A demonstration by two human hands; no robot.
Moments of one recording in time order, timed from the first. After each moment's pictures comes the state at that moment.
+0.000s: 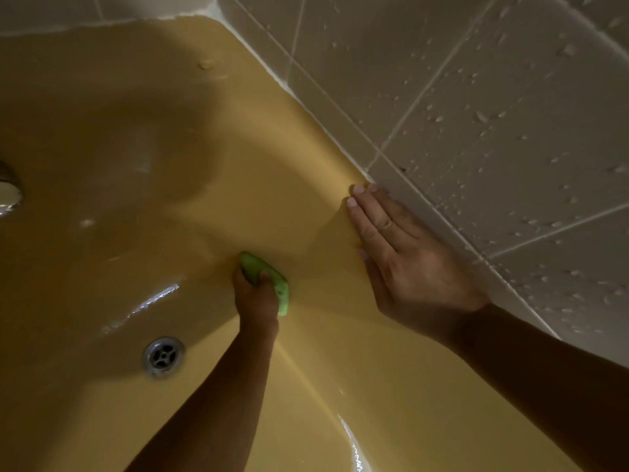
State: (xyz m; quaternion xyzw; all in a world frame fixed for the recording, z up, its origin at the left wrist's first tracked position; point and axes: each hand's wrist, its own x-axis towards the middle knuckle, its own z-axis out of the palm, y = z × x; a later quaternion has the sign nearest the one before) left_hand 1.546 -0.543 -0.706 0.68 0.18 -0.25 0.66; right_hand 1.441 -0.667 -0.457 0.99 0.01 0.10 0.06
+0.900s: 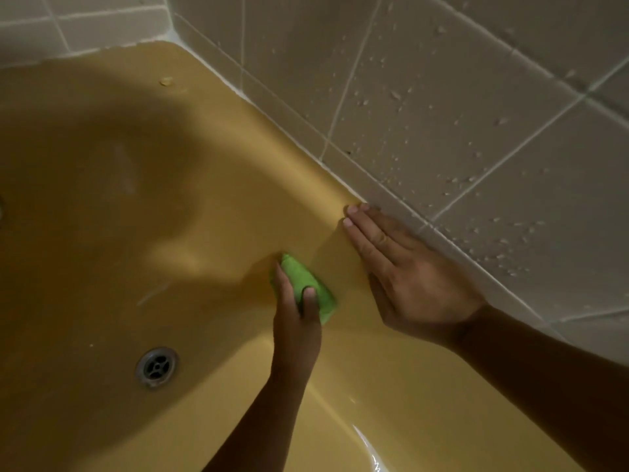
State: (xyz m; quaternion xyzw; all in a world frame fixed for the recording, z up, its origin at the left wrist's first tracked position) left_hand 1.448 -0.536 -0.620 0.72 -0.13 -0.25 0.64; right_hand 1.378 -0.667 -0.450 0.99 0.00 0.07 0.07
